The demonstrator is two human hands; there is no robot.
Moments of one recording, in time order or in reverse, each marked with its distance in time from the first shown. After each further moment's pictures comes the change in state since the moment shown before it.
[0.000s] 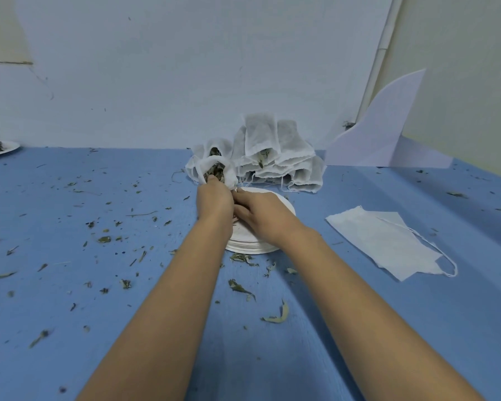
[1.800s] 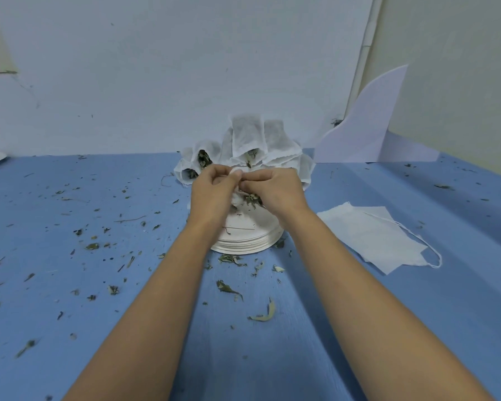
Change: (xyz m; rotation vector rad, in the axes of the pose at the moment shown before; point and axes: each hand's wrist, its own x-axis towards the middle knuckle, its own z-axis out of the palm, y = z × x) left_hand -0.018 -0.004 -0.004 0.122 -0.238 0.430; right_hand -0.002 0.006 -0.030 0.860 0.378 0.433
